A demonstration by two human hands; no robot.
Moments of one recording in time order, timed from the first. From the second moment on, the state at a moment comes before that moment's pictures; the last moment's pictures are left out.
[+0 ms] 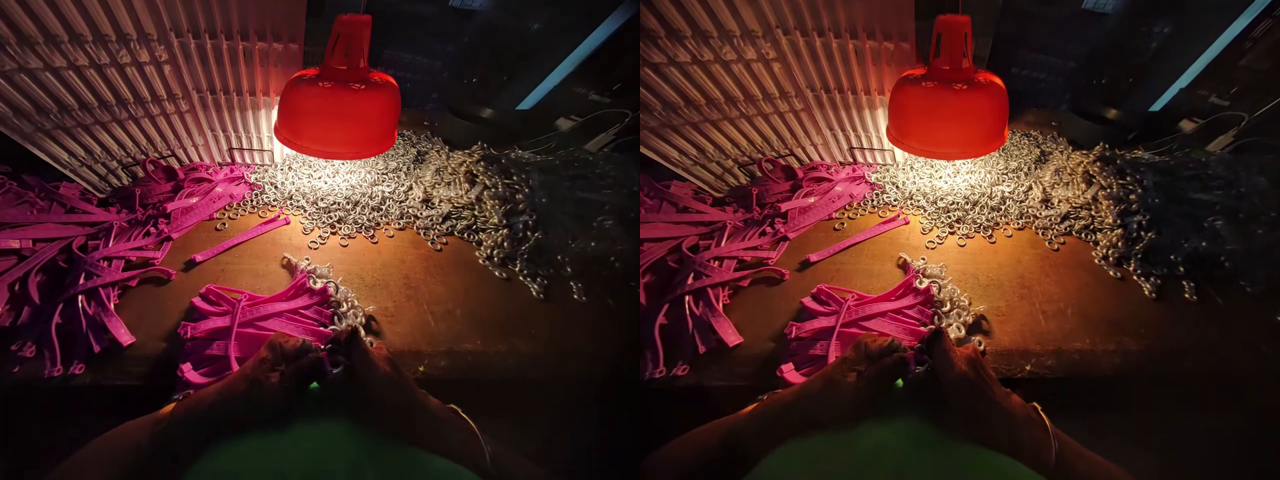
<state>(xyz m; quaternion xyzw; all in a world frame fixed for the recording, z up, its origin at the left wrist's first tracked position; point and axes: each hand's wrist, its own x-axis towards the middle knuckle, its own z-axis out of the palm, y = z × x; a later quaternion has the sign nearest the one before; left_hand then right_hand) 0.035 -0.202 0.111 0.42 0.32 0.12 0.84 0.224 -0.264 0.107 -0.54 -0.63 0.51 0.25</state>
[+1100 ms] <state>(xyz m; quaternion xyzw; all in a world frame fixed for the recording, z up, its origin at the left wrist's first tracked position) 0.038 -0.210 0.090 0.33 0.32 0.14 0.88 0.219 -0.244 0.102 -0.45 -0.74 0.47 0.13</state>
